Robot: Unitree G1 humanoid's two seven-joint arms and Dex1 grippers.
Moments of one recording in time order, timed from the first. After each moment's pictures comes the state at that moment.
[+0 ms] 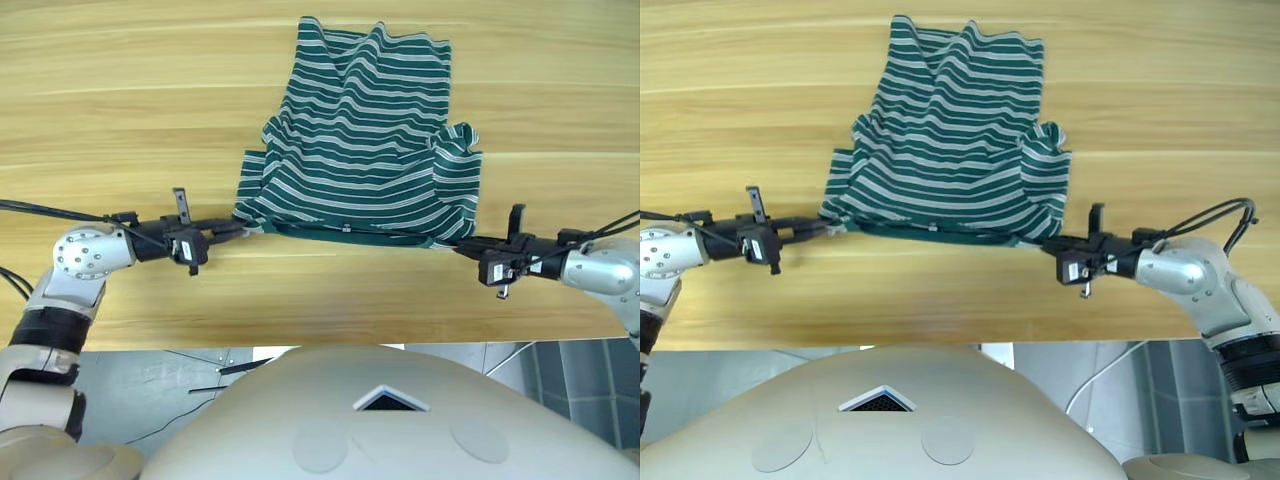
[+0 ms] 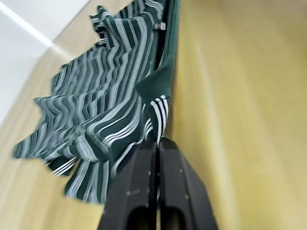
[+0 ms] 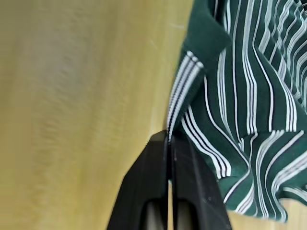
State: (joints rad) left arm 0.12 0.94 -0.26 0.23 -0.09 -0.86 -0.98; right arm 0.26 -1.09 0.24 -0.01 -0.17 -0.63 0.76
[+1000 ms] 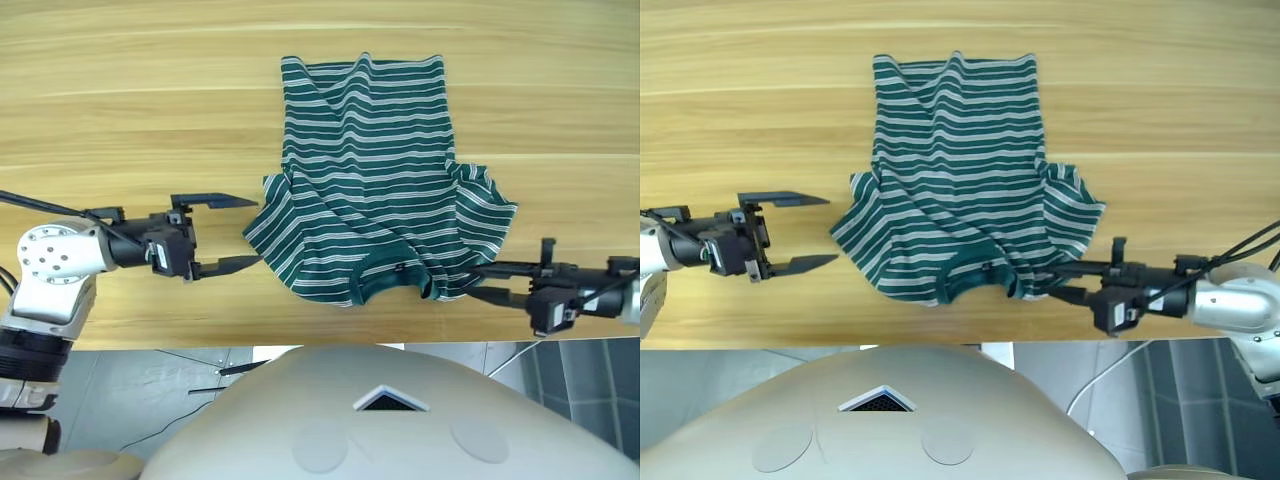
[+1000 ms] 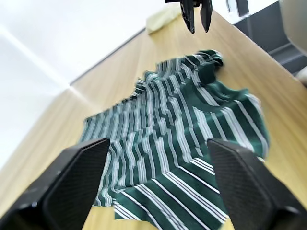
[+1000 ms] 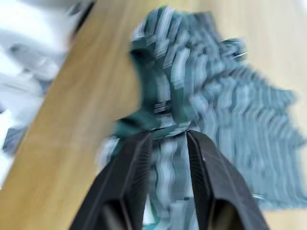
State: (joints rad) left arm 0.15 0.94 -0.15 -0.06 -0.42 -0.64 -1.10; right arm 0.51 -1.19 -0.08 -0.19 0.33 -0.70 0.98
